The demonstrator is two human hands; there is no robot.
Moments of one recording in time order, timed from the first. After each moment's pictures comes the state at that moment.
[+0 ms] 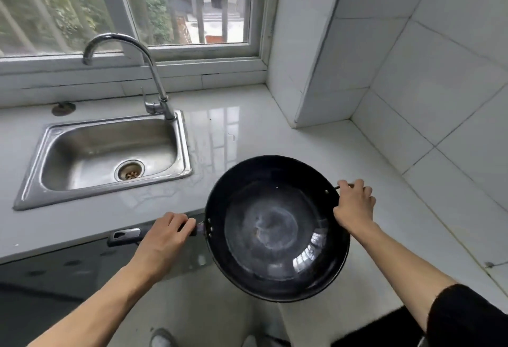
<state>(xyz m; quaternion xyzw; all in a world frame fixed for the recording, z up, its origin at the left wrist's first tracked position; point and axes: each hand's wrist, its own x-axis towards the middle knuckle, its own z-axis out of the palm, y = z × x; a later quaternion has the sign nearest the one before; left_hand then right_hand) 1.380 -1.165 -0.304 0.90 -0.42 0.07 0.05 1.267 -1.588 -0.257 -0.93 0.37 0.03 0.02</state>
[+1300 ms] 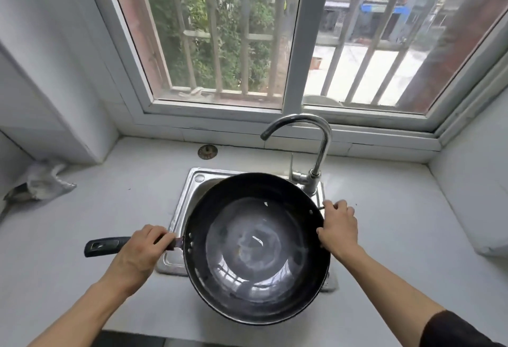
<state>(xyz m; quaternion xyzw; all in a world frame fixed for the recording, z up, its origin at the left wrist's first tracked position) 1.662 -0.845 -0.284 0.97 -0.24 0.08 0.06 1.705 -1.295 -0.276 -0.99 0.13 0.03 0.08</state>
